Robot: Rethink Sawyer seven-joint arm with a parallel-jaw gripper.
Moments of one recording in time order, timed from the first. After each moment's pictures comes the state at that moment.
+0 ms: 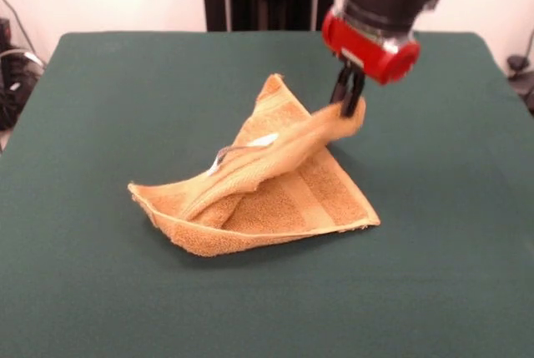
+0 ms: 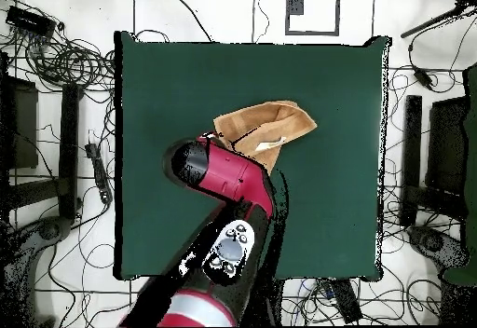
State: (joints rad) arm 0.26 -0.43 -0.46 1.55 0.44 0.51 2.32
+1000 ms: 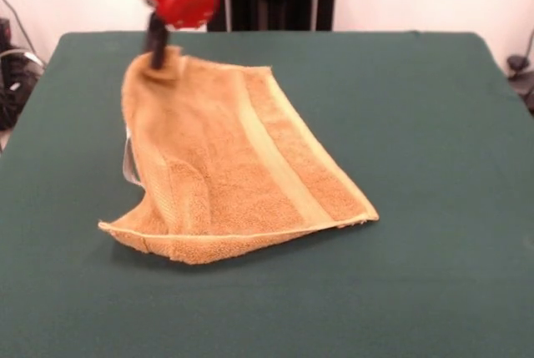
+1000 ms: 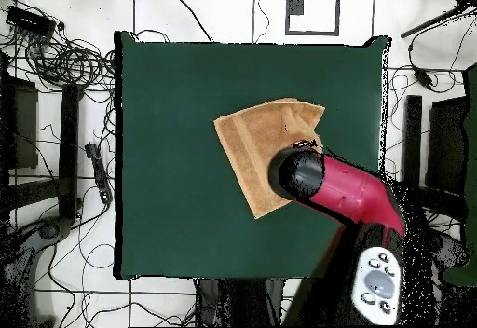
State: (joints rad) arm -0.13 -0.57 -0.36 1.55 0.04 0.49 2.32
